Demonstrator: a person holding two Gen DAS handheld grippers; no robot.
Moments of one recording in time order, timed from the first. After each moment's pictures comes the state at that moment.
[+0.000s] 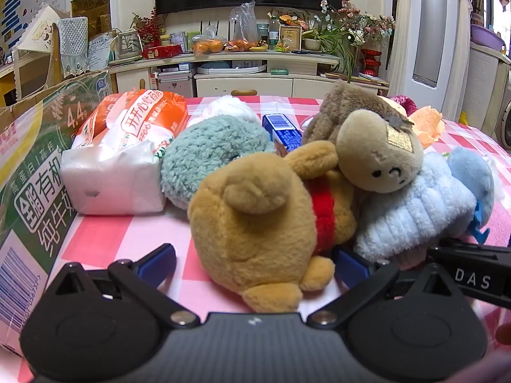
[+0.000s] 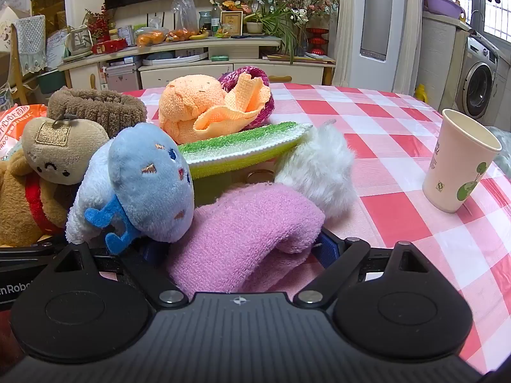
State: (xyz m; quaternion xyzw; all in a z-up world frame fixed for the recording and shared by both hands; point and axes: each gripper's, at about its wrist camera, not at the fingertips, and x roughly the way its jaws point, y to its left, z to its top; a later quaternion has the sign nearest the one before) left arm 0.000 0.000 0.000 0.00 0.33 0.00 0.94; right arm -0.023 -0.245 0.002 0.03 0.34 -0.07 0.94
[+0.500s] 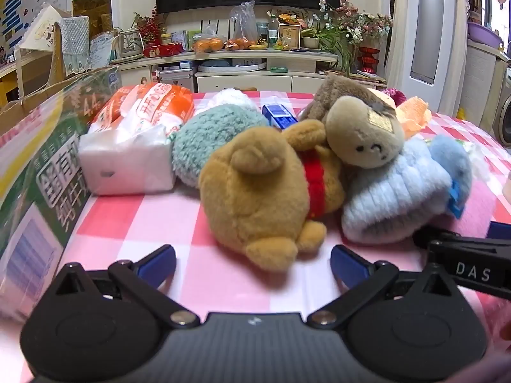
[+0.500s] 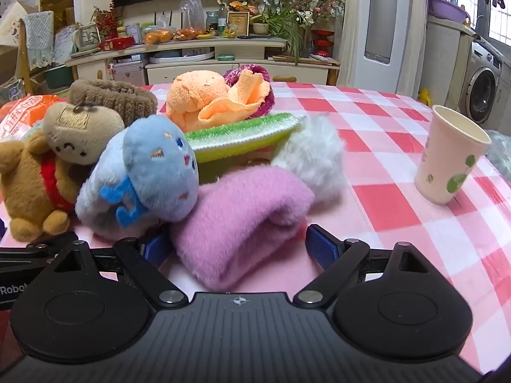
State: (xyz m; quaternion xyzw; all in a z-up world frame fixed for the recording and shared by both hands) left arm -0.030 0.002 0.000 0.00 0.34 0.00 0.94; right arm -0.033 -0.246 -0.001 0.02 0.34 -0.06 0.94
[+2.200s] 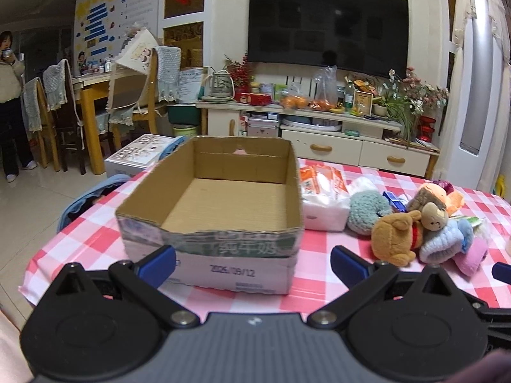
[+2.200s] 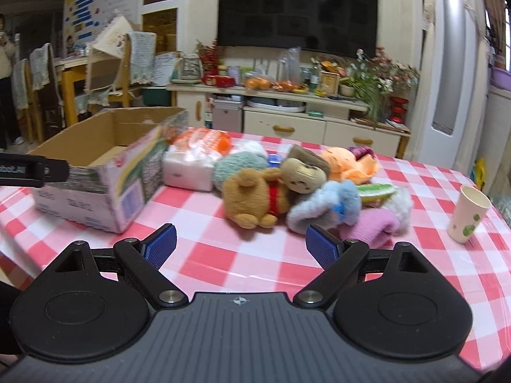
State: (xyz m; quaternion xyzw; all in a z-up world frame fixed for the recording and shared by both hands) left arm -0.176 0.148 0.105 -0.03 0.25 0.11 0.96; right arm -0.139 -0.148 0.042 -0.04 0.24 0.09 0.97
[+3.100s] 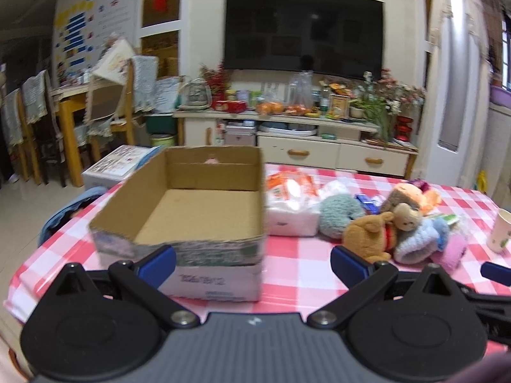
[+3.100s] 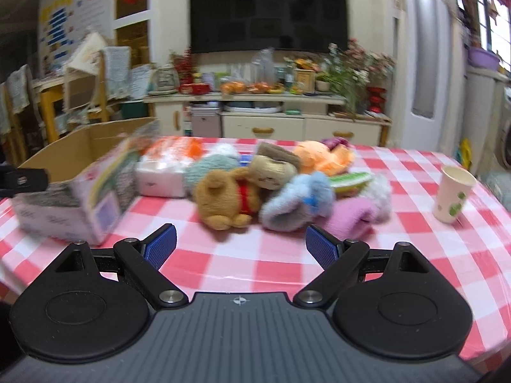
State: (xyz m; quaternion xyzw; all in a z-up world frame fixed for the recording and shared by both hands) left arm -0.174 0.129 0.110 -0.02 0.24 0.07 0.97; right arm -0.131 -0.175 0.037 0.01 0.24 0.04 0.97
